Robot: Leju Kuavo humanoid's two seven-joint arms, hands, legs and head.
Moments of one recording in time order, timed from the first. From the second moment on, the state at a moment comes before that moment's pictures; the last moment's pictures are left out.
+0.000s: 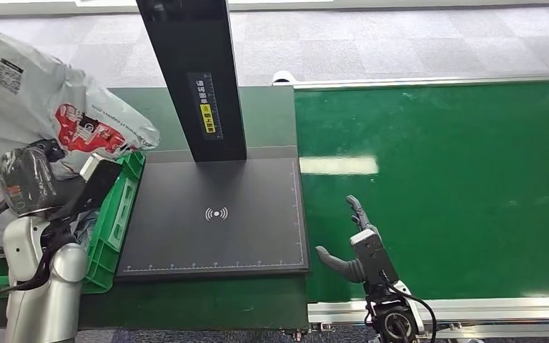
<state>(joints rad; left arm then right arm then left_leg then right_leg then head) -0.30 0.03 0.11 -1.46 -1.35 0.35 -0.01 -0.05 0.15 0.08 -1.27 0.36 0.05 -0.45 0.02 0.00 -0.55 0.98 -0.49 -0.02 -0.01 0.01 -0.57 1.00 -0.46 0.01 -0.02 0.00</state>
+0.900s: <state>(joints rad) -0.27 0.12 0.27 -1.29 -1.36 0.21 0.12 -0.05 0.15 0.09 -1.27 0.37 0.08 -0.43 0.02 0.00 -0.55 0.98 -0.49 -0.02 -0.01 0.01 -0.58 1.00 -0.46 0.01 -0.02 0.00</state>
